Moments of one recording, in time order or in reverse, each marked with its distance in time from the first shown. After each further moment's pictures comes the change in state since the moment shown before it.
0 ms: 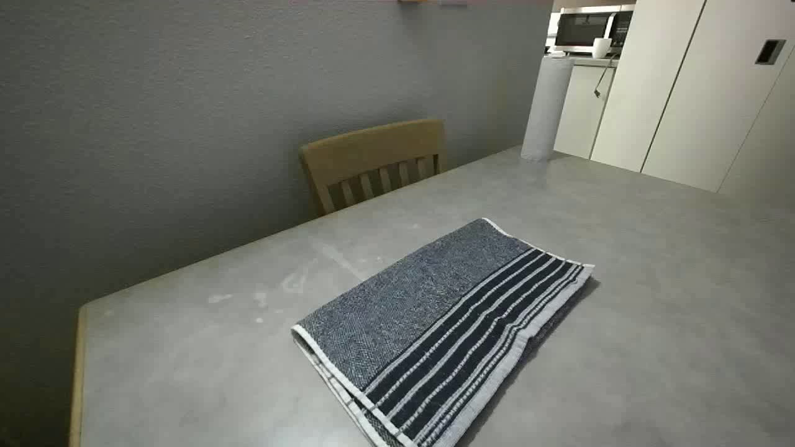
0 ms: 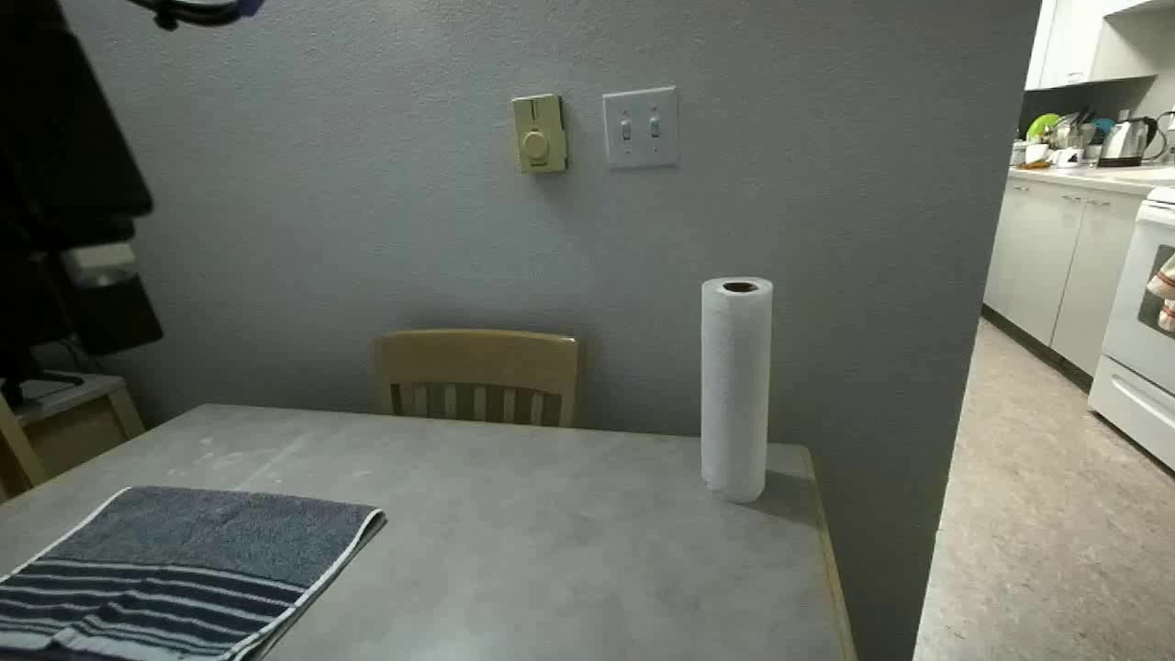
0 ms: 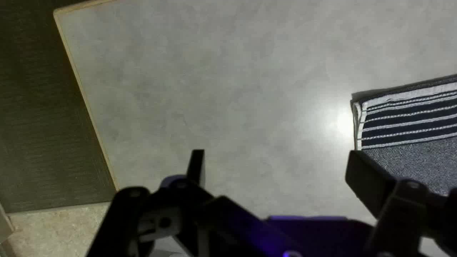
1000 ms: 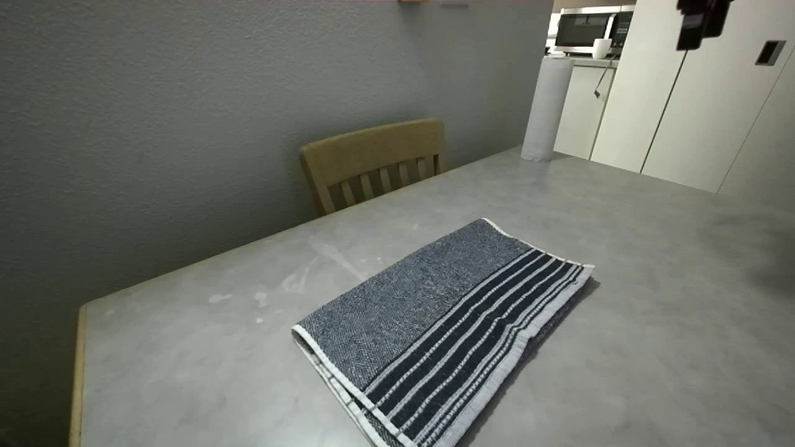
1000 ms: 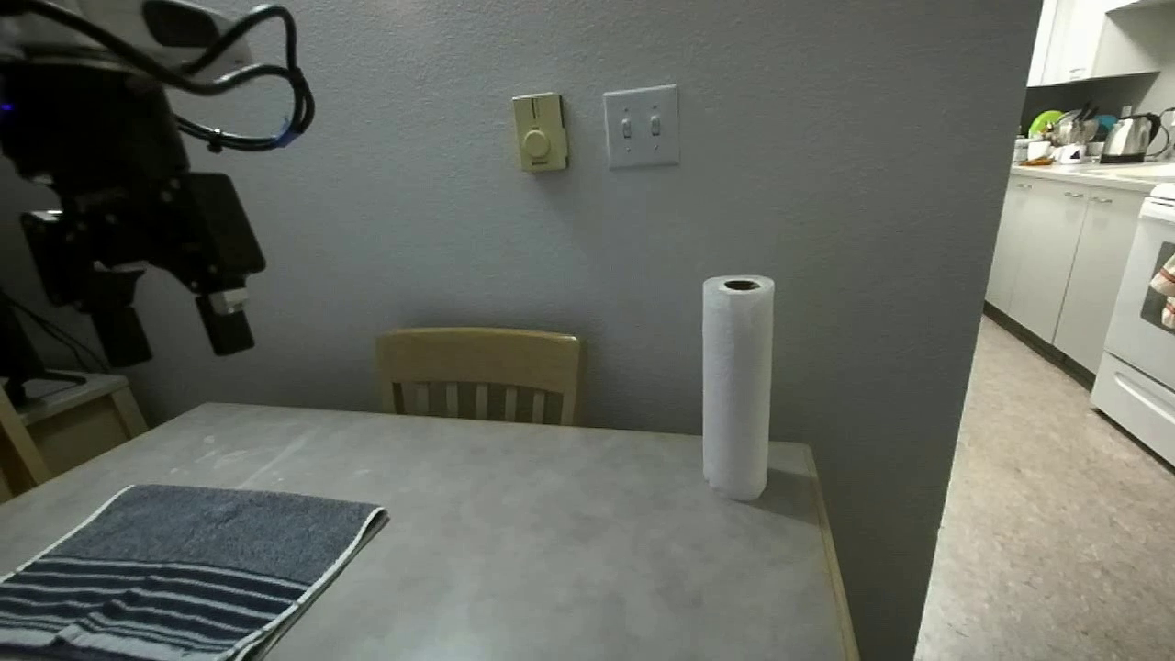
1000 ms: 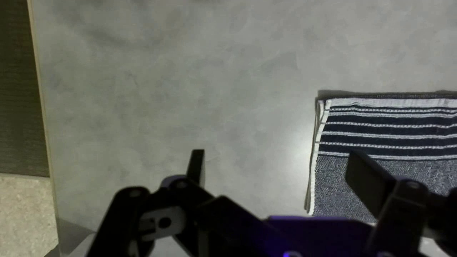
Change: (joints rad) arm 0.102 0.254 0.101 0.161 0.008 0.006 -0.026
